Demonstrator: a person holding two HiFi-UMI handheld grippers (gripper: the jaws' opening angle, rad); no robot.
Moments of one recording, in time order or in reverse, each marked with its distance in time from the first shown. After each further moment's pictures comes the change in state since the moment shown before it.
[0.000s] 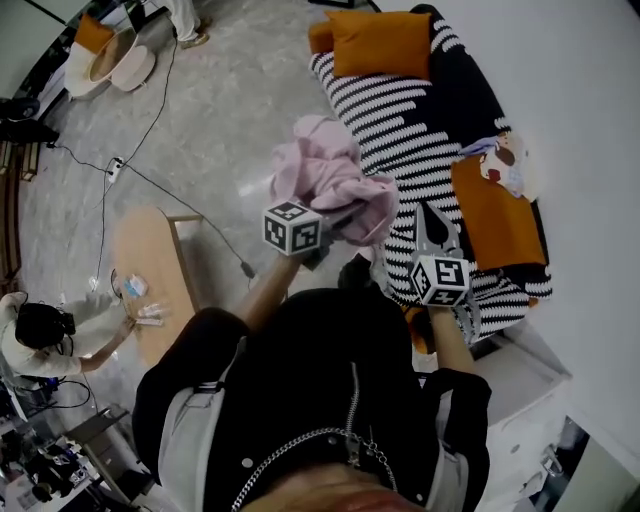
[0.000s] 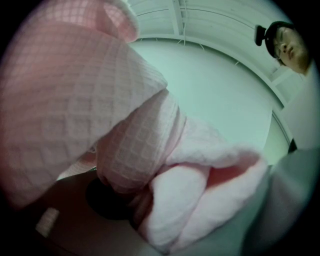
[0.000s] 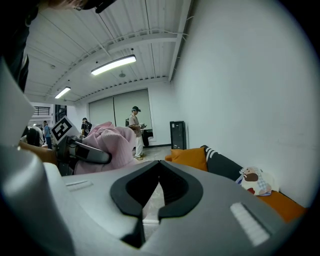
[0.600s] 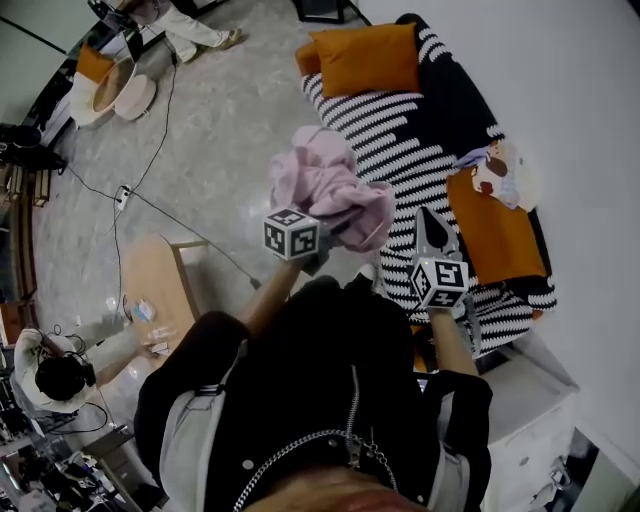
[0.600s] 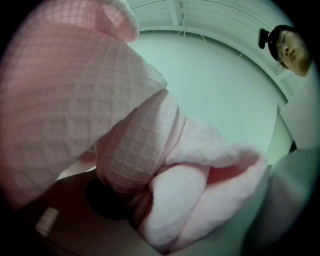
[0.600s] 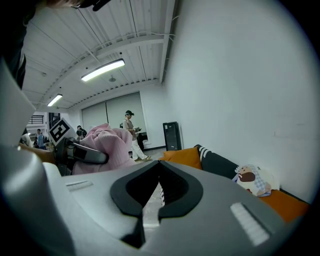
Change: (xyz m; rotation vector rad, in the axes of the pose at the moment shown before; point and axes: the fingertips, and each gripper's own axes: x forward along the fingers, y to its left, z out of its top) left arm 0.067 0.008 0.024 0.020 0.047 0.016; right arm 0.025 -0.073 0.005 0.079 -0.026 -0.031
